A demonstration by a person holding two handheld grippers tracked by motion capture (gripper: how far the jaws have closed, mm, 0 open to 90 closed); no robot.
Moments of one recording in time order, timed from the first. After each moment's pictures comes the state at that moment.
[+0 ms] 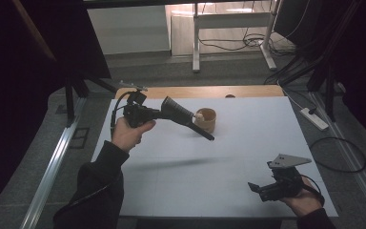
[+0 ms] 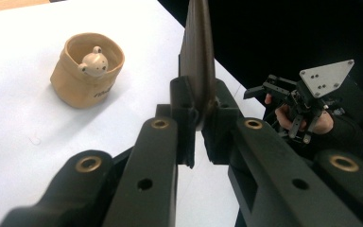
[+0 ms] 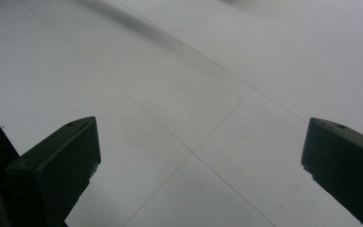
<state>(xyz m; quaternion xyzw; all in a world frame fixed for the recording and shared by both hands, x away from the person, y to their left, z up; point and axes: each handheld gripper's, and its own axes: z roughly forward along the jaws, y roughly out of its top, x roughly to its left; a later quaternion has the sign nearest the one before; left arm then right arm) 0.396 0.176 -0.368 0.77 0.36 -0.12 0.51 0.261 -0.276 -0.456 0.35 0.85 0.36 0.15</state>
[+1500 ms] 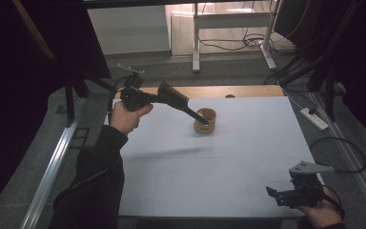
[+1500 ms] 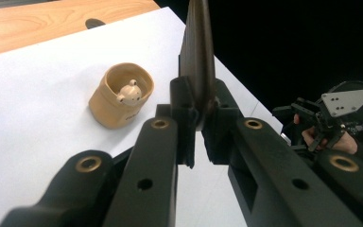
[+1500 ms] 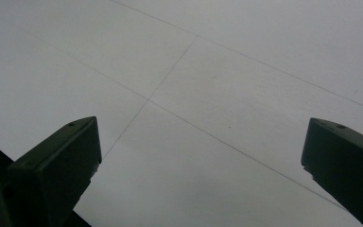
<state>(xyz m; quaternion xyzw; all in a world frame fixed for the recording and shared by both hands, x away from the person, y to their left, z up) 0.427 0.184 -0.341 0.77 0.39 -0.09 0.50 0.241 -0.315 -0.455 0.44 0.82 0.32 0.17</state>
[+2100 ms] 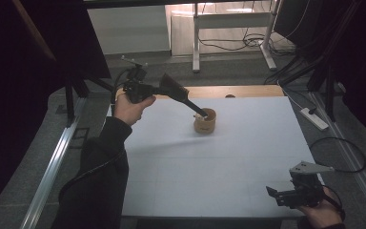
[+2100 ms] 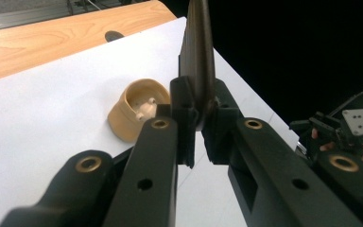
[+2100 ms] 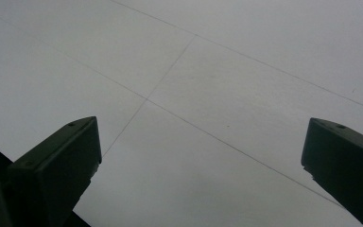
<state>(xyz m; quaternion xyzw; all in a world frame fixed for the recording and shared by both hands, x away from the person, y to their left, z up) 0.448 0.177 -0.333 0.77 0.41 -0.07 0.49 0.240 -0.315 -0.455 0.44 0.82 0.32 0.17</state>
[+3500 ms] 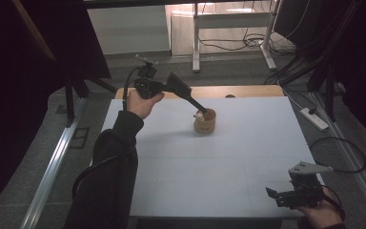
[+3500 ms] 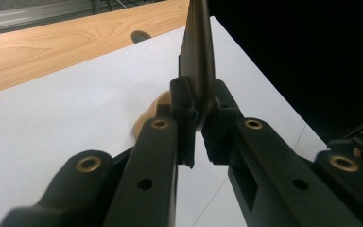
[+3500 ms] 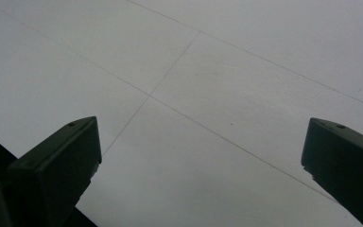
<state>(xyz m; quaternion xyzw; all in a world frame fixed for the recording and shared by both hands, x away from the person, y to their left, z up) 0.484 0.159 -0.355 0.77 0.43 -0.05 0.46 0.240 -0.314 -0.456 0.44 0.83 0.32 0.16</state>
